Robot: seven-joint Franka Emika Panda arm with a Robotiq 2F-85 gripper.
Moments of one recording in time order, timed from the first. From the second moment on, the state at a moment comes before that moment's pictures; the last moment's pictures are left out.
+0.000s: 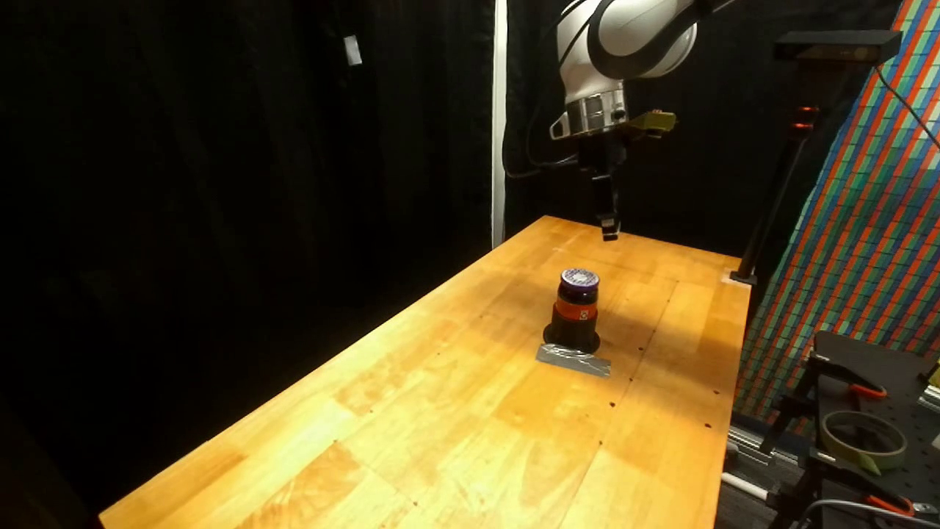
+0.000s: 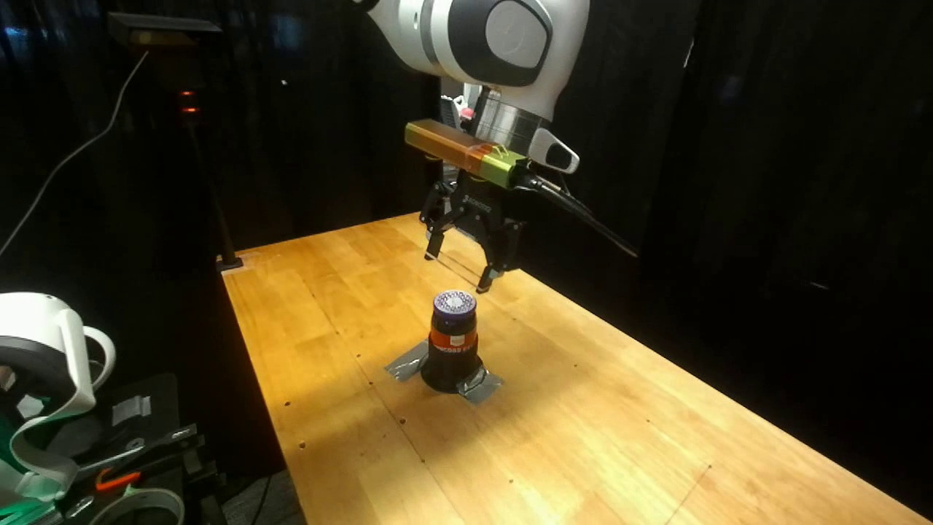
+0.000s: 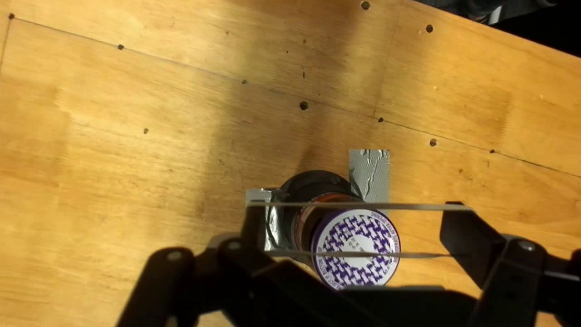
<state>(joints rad) 0.01 0.33 0.05 -1.79 0.03 1.82 -0.28</state>
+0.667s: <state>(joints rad) 0.01 0.55 0.06 -1.63 0.06 1.86 -0.28</state>
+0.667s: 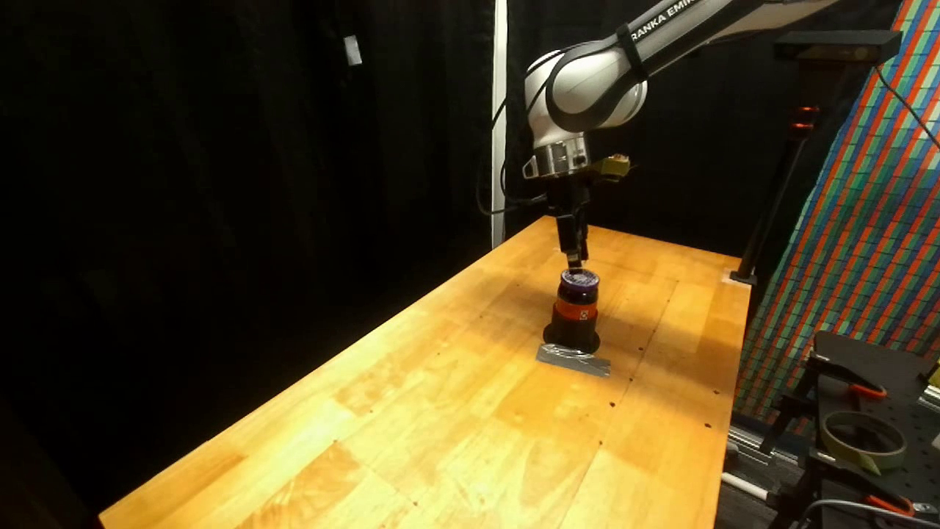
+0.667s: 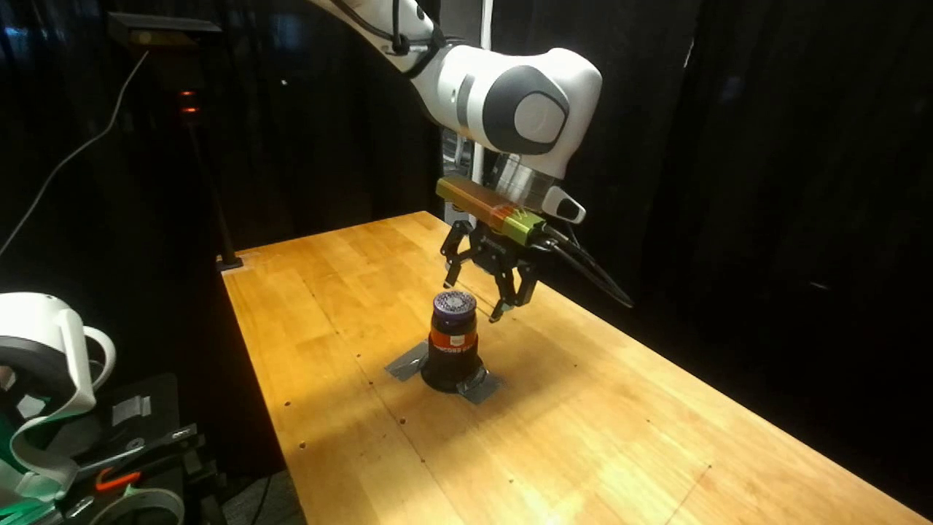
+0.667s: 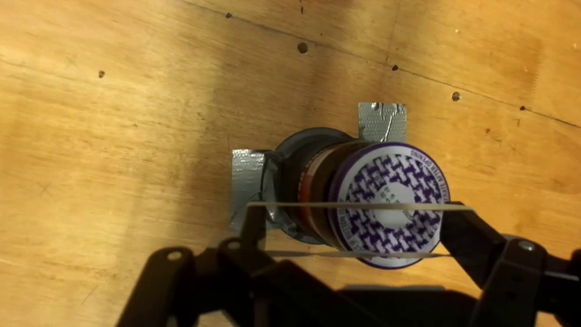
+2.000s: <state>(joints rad) 0.03 0.59 0.08 -1.63 0.05 1.79 -0.26</state>
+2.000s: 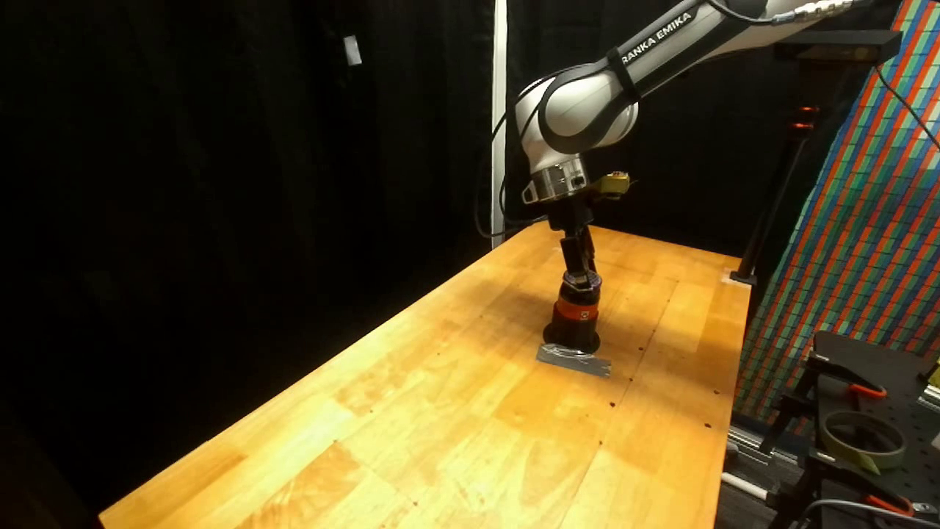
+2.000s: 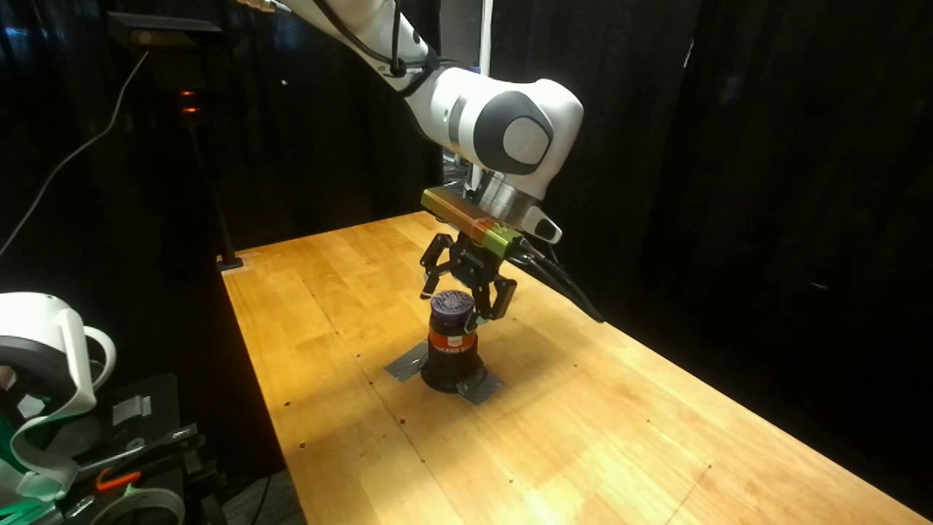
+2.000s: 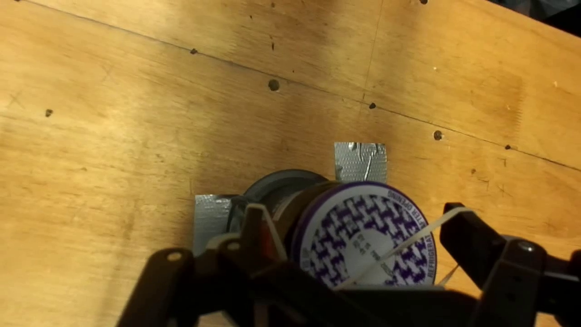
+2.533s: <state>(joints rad) 0.02 0.55 0.08 -1.68 0.06 1.80 -0.26</state>
